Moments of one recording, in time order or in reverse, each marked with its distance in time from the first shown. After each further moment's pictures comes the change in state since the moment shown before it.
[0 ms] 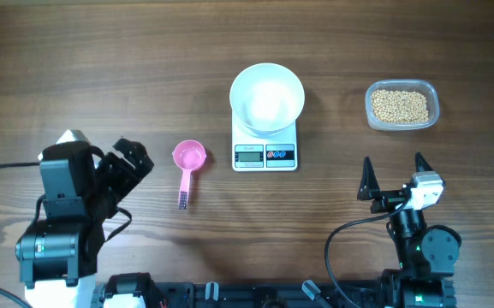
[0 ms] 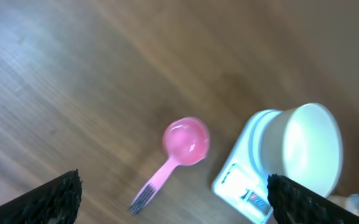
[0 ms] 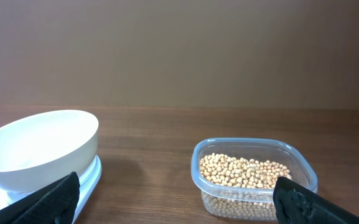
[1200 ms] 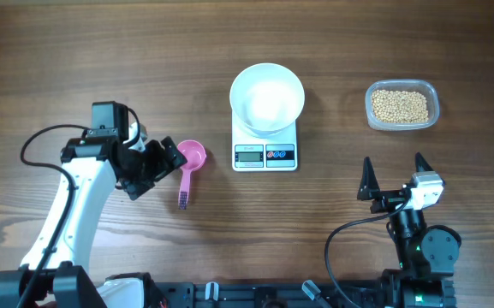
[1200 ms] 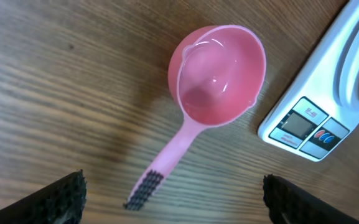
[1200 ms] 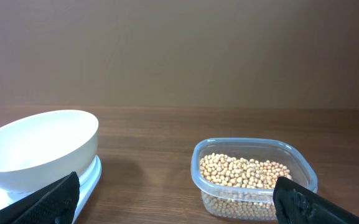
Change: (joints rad) left arm 0.000 0.582 -0.064 0.119 0.319 0.246; right arm 0.000 0.000 0.000 0.000 0.000 0.000
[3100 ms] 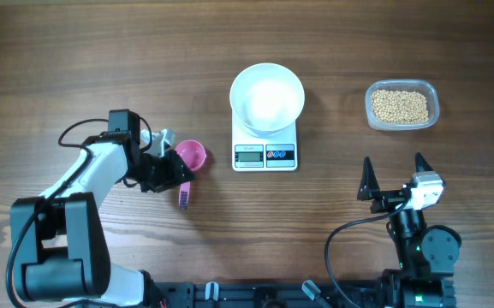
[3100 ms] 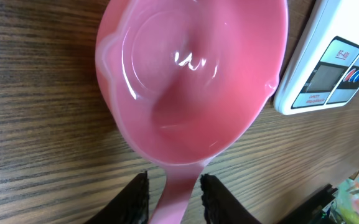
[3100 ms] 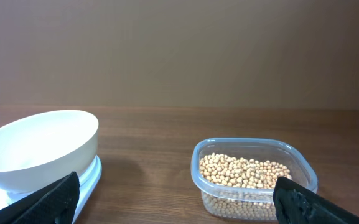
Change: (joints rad) left arm 0.010 0.261 -0.066 0.167 0.224 0.362; right arm 0.000 0.000 0.000 0.000 0.000 0.000
